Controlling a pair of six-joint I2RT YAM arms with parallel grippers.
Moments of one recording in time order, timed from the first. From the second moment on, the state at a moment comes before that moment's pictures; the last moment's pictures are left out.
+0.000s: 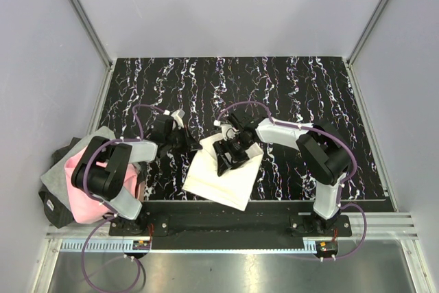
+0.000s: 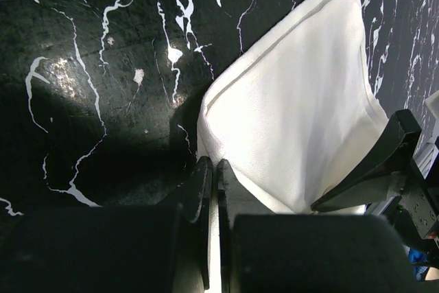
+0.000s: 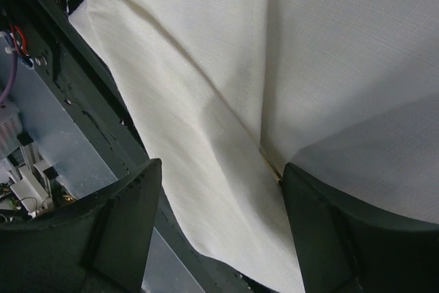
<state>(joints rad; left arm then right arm) -0.31 1.59 0.57 0.26 0.47 -0.63 0.73 1.88 1.17 -0.52 -0.65 0.22</state>
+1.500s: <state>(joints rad) -0.22 1.67 0.80 0.28 0.43 -0.75 1.19 1.83 1.20 -0.39 0.18 0.29</state>
